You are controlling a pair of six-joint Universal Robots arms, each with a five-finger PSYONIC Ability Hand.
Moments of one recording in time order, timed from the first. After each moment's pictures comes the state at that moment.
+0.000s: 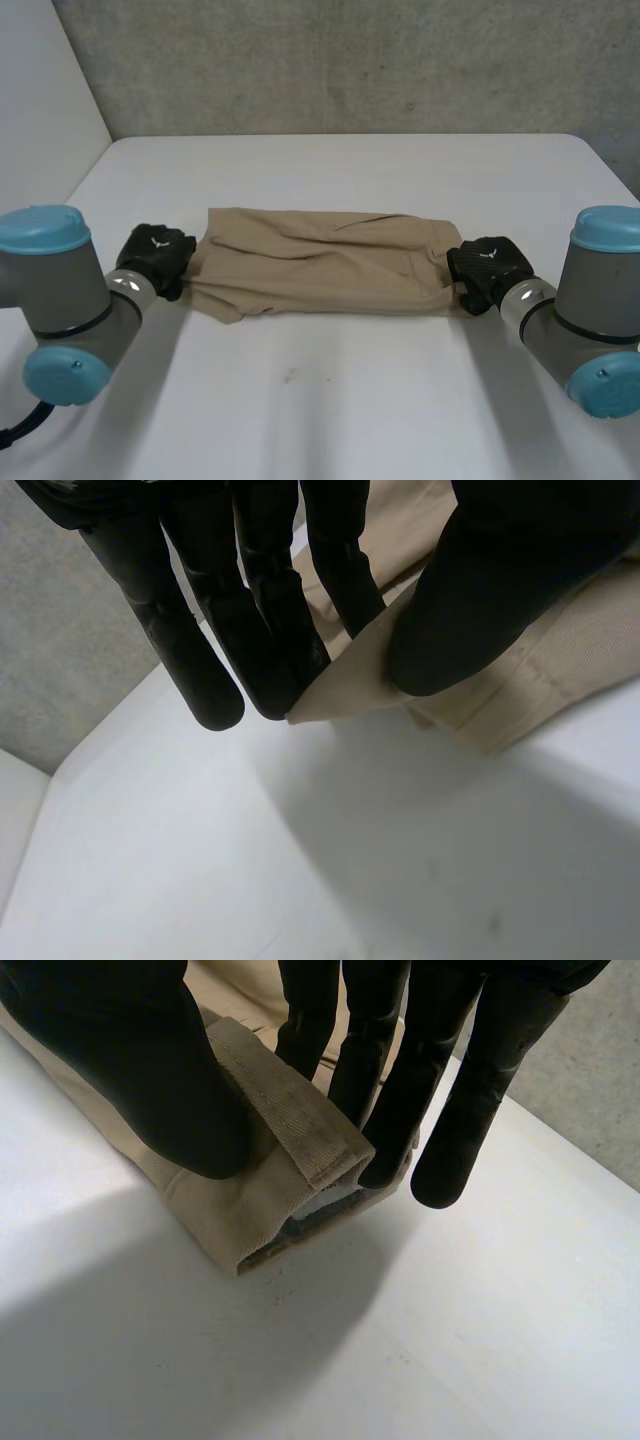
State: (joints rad) left arm 4.44 -2.09 -1.63 3.39 -1.54 3.66; right arm 1.87 -1.02 1.59 -0.16 1.43 2.73; left_hand 1.11 1.19 1.18 1.19 0.98; right_hand 0.90 1.17 1.16 1.19 0.94
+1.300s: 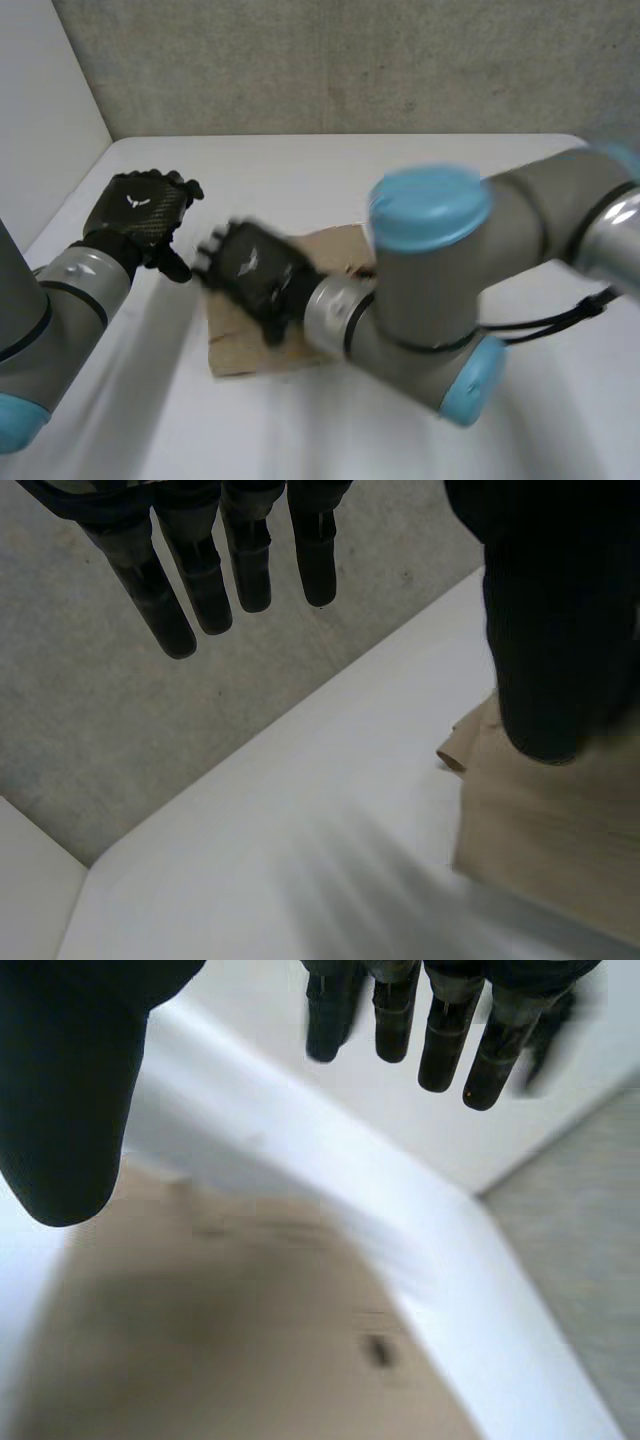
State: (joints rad) left arm 4.37 -1.69 -1.75 3.29 -1.53 3.47; right arm 2.38 -0.94 1.08 0.10 1.16 2.58; left_hand 0.34 0.33 0.33 0.32 0.14; right_hand 0.20 0.23 0.21 0.23 0.07
